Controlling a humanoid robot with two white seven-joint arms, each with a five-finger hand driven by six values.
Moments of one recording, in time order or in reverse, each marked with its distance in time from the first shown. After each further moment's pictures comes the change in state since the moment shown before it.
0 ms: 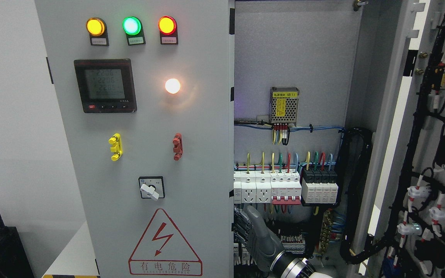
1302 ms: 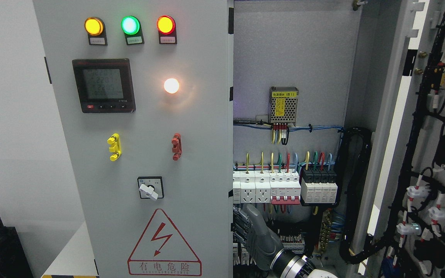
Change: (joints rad) left arm 0.000 0.000 0.000 0.000 0.000 0.000 0.000; right arm -0.014 -0.002 -0.001 0.008 -0.022 0.014 0.036
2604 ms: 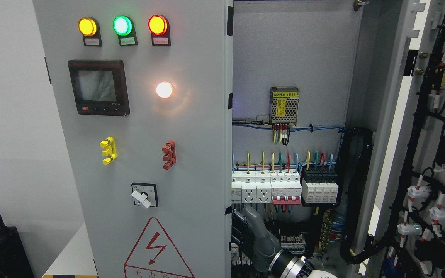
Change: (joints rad) left arm 0.000 0.000 0.000 0.000 0.000 0.000 0.000; right arm 0.007 0.001 -0.001 -0.009 -0.034 -0.010 0.067
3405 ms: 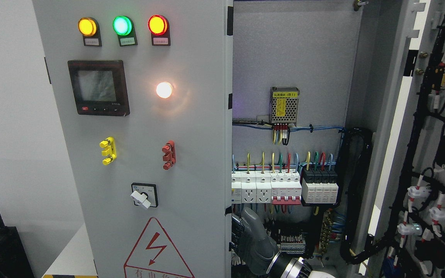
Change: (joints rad) left arm 0.000 0.000 0.000 0.000 0.000 0.000 0.000; right arm 0.004 0.002 0.005 -0.021 -0.057 0.007 0.074
